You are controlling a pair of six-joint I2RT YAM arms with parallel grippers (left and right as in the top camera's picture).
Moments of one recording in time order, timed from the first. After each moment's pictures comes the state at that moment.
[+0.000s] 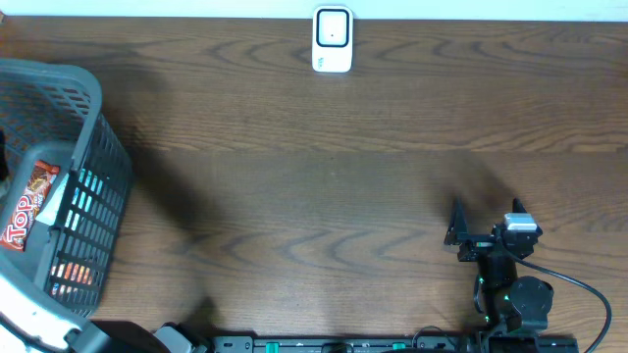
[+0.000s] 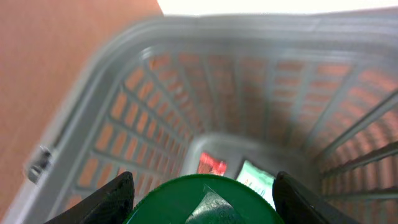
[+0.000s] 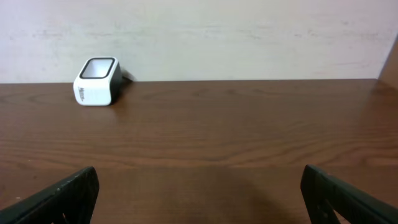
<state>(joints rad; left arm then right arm) 0.91 1.42 1.50 -0.76 0.48 0.64 -0.02 0.02 0.01 -0.07 -0.03 0.04</state>
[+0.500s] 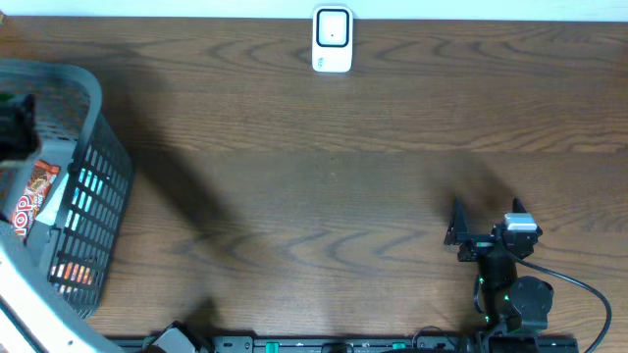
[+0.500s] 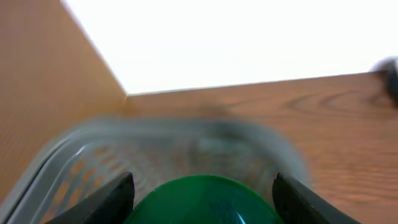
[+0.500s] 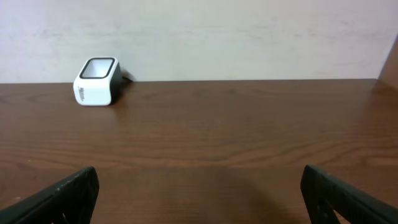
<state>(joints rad) 0.73 1.31 1.50 -0.70 0.57 0.49 -0.02 0.02 0.01 -0.07 -0.03 0.04</state>
